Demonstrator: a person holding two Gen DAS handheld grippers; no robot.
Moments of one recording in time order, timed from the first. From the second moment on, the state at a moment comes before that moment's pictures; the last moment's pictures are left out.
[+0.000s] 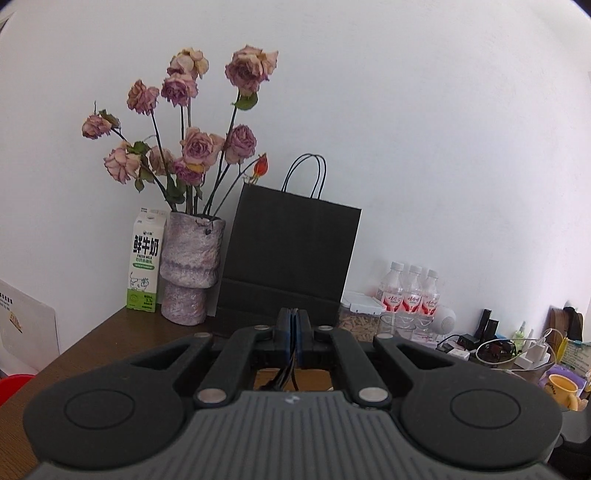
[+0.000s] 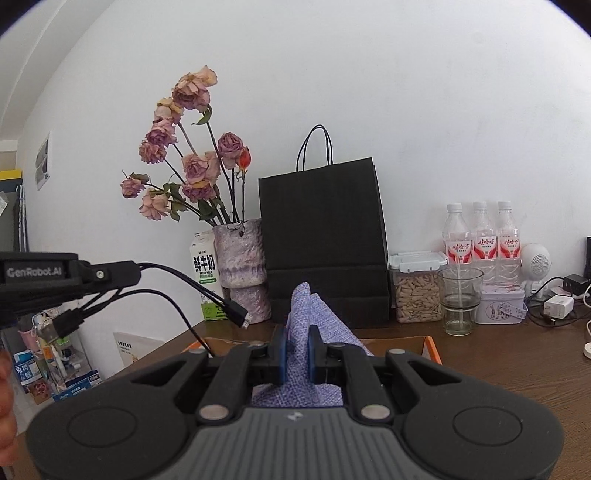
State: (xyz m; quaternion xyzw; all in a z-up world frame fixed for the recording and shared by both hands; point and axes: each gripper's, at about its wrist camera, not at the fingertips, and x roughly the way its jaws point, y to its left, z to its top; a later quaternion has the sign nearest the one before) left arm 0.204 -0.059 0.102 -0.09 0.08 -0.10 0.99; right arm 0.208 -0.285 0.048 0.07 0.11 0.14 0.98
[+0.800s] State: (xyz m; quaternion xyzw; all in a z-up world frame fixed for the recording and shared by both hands) left arm 0.243 -0.051 0.041 -0.09 0.15 -0.05 0.98; right arm 0.223 -0.275 0.009 0.04 0.18 0.11 0.98
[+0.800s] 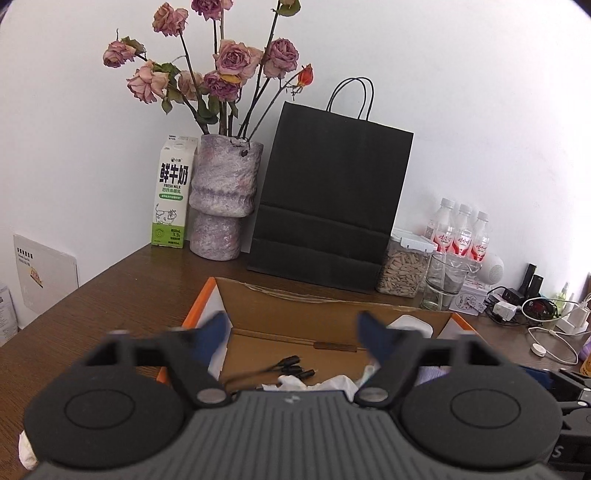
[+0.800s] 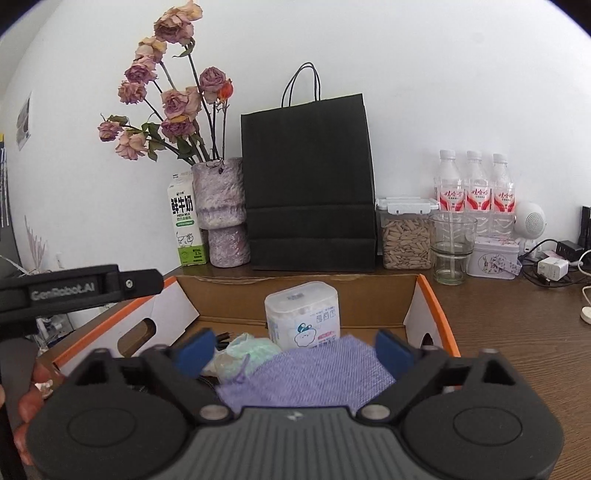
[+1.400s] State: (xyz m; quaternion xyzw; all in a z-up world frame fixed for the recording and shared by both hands) left arm 0.237 -0.050 0.039 -0.08 0.15 -0.04 0.98; right arm 0.217 -0.274 0.012 0.03 0.18 0.09 0.98
